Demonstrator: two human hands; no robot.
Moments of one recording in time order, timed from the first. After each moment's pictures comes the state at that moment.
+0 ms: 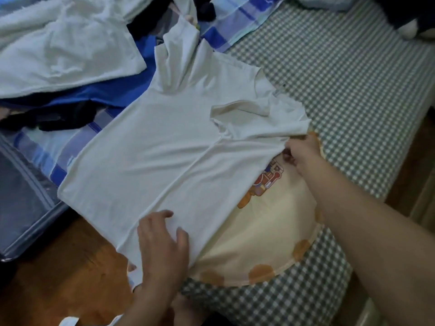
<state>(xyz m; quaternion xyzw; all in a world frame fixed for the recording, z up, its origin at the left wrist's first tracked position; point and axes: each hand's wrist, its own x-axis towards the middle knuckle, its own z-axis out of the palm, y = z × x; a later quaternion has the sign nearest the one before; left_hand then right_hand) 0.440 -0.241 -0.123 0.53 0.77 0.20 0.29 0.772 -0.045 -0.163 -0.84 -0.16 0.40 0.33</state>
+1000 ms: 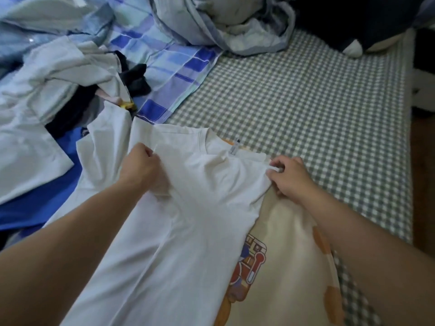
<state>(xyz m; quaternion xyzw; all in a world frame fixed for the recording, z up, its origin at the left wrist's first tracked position) 0.551 0.138 -0.152 0.55 0.75 0.15 0.34 0.864 0.025 -0.191 -0.84 -0.38 0.34 0.19</state>
